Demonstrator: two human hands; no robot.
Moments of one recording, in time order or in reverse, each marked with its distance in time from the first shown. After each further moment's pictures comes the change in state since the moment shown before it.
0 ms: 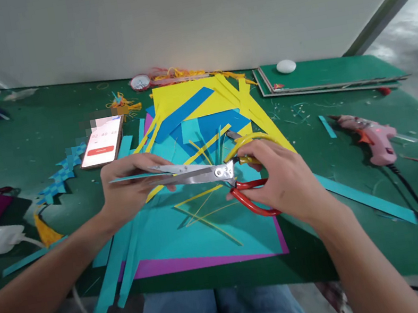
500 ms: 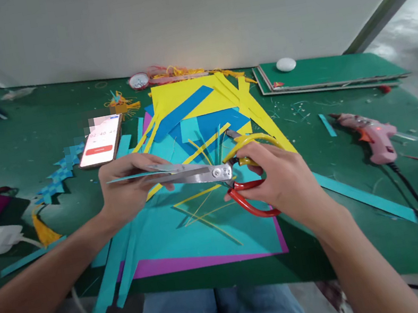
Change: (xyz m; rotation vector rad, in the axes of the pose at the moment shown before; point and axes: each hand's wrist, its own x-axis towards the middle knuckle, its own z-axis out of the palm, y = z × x) left_hand -0.002 -0.003 0.000 -0.013 0.024 -0.001; right_hand -0.004 -0.002 0.005 -0.015 0.019 0.020
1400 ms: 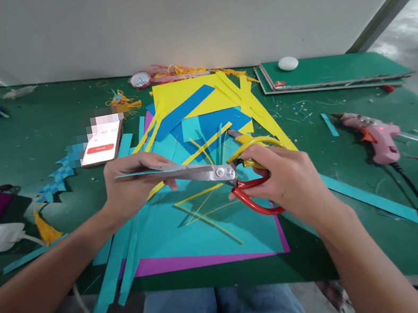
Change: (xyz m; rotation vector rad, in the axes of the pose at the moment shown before) left_hand 0.001 0.002 0.000 0.071 -0.019 -0.113; right_hand -0.003 0.005 -0.002 -0.030 -0.016 0.008
